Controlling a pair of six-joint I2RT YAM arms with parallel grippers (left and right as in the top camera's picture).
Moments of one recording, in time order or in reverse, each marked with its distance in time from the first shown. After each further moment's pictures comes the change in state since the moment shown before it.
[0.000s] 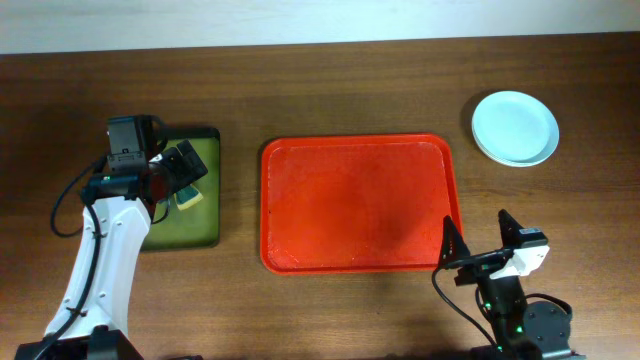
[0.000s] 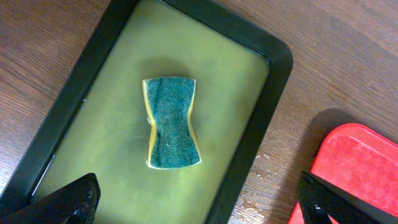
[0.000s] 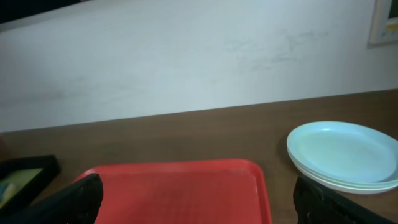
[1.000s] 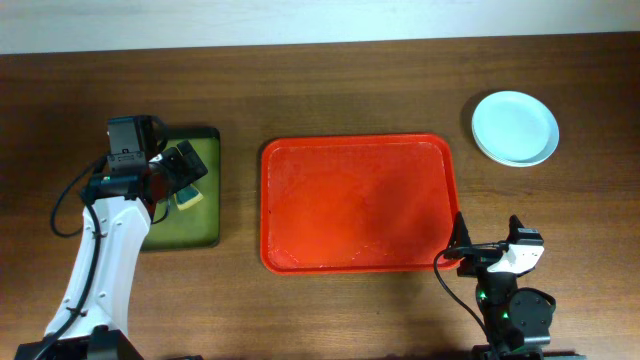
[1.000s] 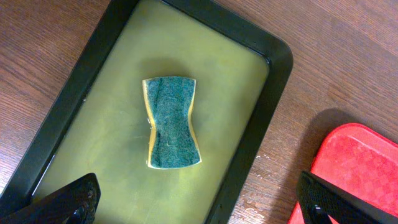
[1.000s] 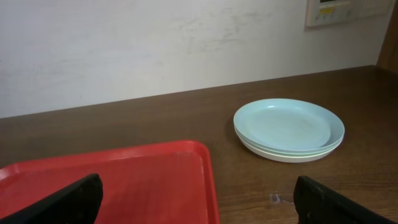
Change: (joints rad) left arm 0.000 0.000 0.000 0.000 0.000 0.000; right arm -0.104 -0.005 -0.180 0.123 0.084 -0.056
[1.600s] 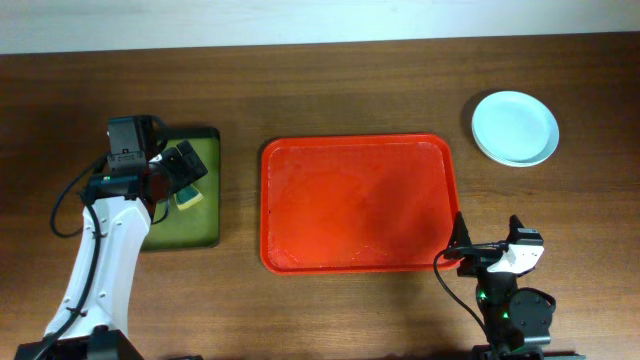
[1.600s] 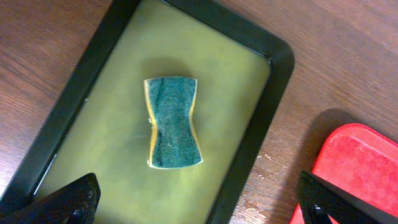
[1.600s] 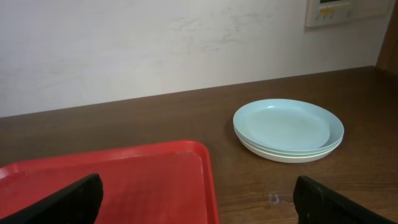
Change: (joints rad) left arm 0.000 0.000 0.000 -0.005 -0.007 0.000; right arm 0.000 0.000 0.000 0.000 0.000 -0.005
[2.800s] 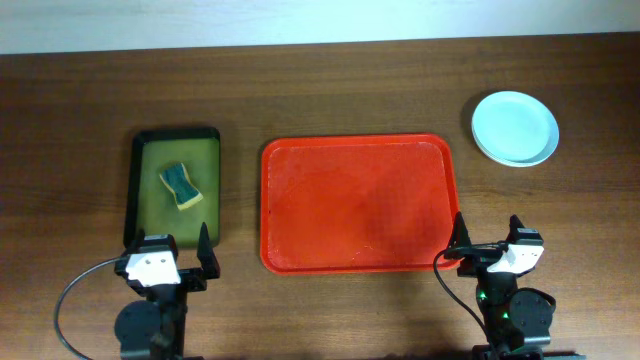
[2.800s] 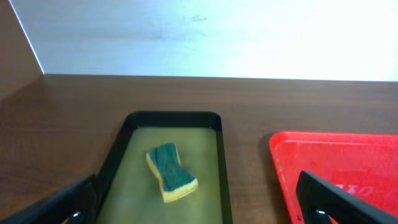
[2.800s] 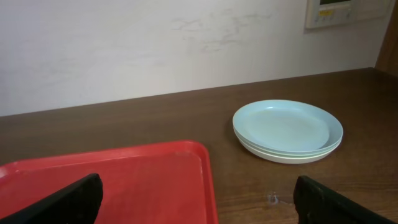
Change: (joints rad) left arm -0.049 -1.360 -0.893 0.402 0.037 0.402; right arm 0.000 -0.002 0.000 -0.001 0.000 -0.006
